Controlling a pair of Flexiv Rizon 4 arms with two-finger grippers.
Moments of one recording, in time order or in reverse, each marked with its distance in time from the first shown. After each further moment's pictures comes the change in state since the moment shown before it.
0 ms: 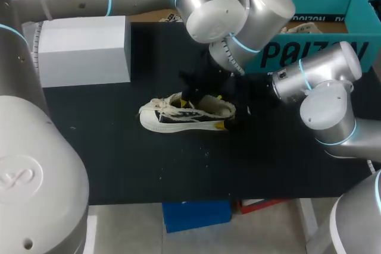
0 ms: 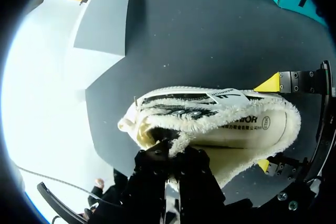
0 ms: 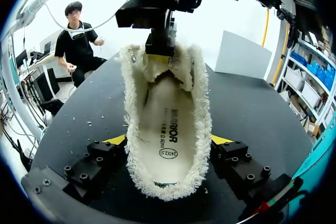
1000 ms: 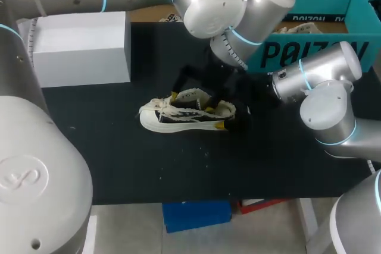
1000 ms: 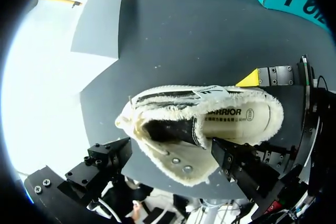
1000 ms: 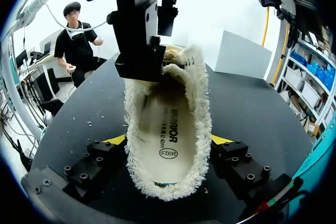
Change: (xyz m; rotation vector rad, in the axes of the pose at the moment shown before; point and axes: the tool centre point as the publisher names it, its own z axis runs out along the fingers) left arm 0.006 0.003 -0.016 -0.001 0.057 0.031; right arm 0.000 0.000 0.000 0.000 0.000 0.000
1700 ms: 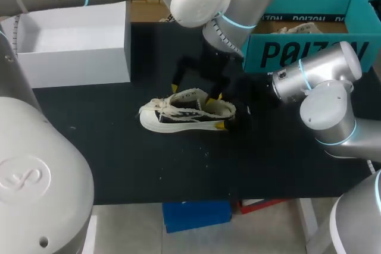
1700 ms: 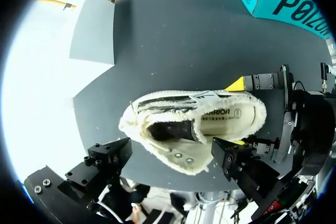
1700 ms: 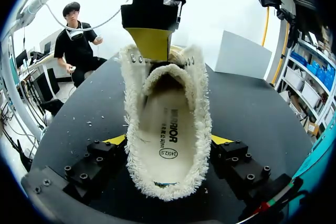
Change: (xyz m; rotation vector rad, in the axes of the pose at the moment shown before) left arm -0.006 -0.005 -0.023 0.015 0.112 0.042; right arm 0.000 0.000 0.000 0.000 0.000 0.000
